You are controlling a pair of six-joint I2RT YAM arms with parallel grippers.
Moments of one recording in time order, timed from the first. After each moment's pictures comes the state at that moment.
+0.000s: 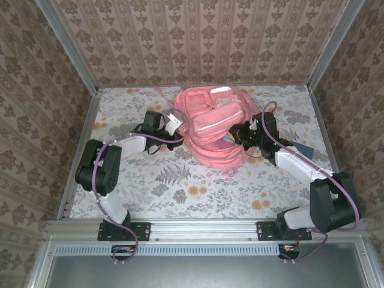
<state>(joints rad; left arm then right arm) -0.40 1.75 0.96 -0.02 0.64 0.26 0.25 1.37 0.78 0.05 -0.45 1.26</state>
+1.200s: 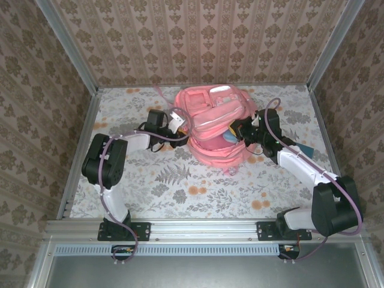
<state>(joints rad) -0.39 1.87 1.03 0.05 0.66 0.24 0.24 1.33 0.82 0.04 -0.43 1.27</state>
